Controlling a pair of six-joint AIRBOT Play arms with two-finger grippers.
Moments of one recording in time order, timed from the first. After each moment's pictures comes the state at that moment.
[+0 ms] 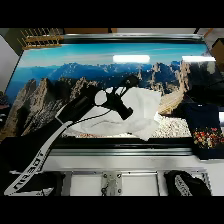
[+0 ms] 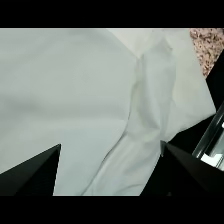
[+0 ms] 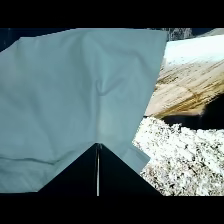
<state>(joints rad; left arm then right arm) -0.69 -1.48 1.41 1.22 -0.95 -1.24 -0.25 -0.86 1.18 -1.12 1.26 1.47</state>
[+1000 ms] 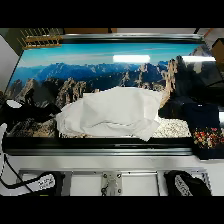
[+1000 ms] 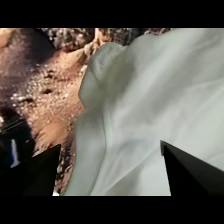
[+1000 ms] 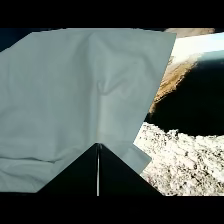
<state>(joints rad) 0.37 -1.39 0.91 1.01 -1.02 -1.28 -0.25 -0.87 1.18 -1.12 1.26 1.47</state>
